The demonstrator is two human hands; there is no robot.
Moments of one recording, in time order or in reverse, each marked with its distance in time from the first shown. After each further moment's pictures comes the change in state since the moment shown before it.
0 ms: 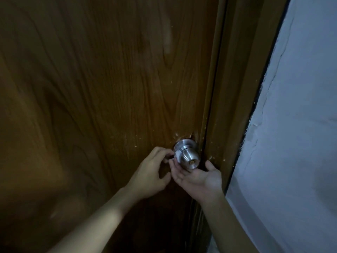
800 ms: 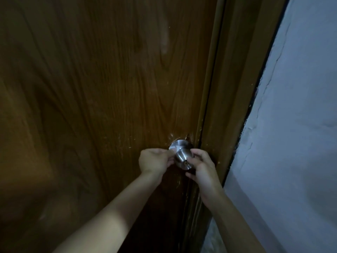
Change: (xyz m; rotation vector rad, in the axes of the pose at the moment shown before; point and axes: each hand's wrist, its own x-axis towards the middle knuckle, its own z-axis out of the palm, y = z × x) left_hand 0.044 0.038 0.019 -0.822 0.406 -0.841; right_hand -0.018 -0.010 0.011 -1.109 0.139 -0.600
